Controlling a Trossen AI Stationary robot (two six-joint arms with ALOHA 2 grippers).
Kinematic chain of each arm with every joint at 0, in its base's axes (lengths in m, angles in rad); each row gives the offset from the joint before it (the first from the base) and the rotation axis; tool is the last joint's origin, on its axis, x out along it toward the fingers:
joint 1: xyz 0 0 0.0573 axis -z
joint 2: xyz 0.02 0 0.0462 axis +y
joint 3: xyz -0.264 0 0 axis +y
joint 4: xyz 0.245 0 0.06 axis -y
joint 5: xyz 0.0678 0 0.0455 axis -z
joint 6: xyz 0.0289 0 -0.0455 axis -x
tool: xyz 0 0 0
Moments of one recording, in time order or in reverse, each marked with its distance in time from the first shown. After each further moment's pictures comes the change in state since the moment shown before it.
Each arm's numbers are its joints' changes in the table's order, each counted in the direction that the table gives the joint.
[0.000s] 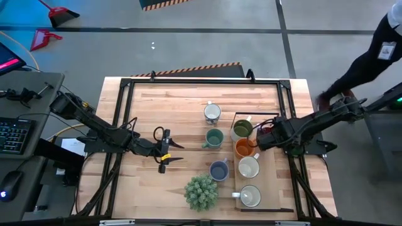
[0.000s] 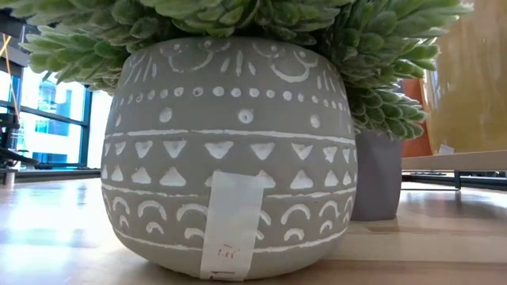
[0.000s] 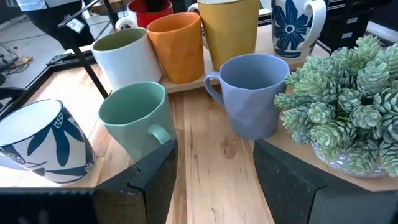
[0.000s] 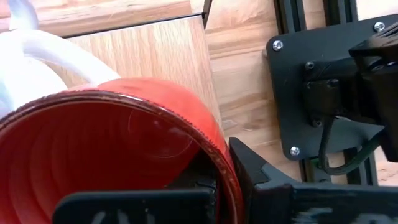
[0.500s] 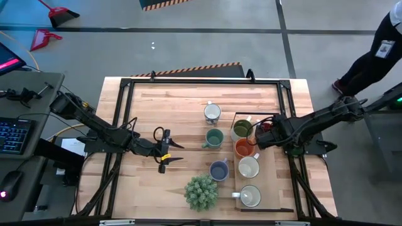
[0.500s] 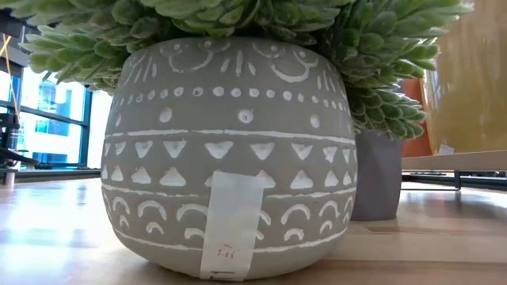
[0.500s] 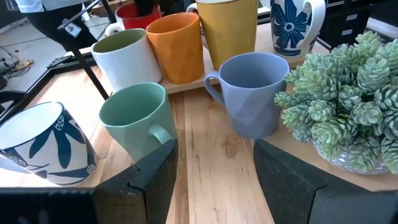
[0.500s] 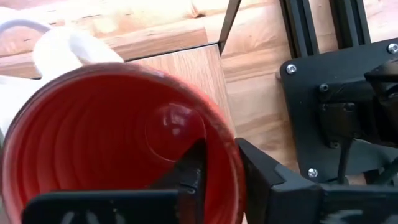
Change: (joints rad) left arm 0.000 0.000 0.000 -0.001 0.000 -0.018; right arm 0.019 0.000 0.000 0.016 0.091 0.000
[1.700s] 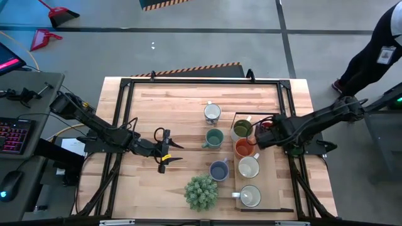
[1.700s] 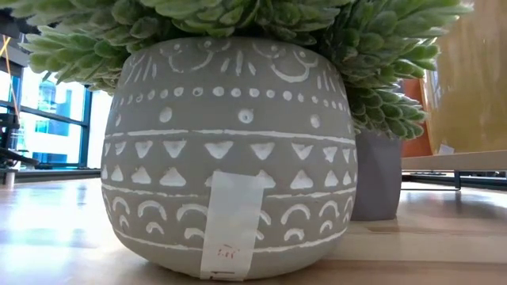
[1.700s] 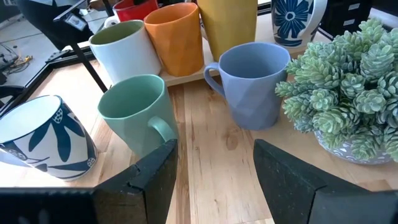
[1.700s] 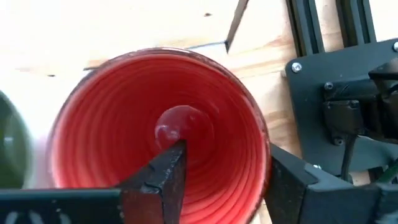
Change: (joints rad) left arm 0.000 0.000 0.000 -0.030 0.000 0.000; right arm 0.000 -0.002 -0.023 -0.006 0.003 0.004
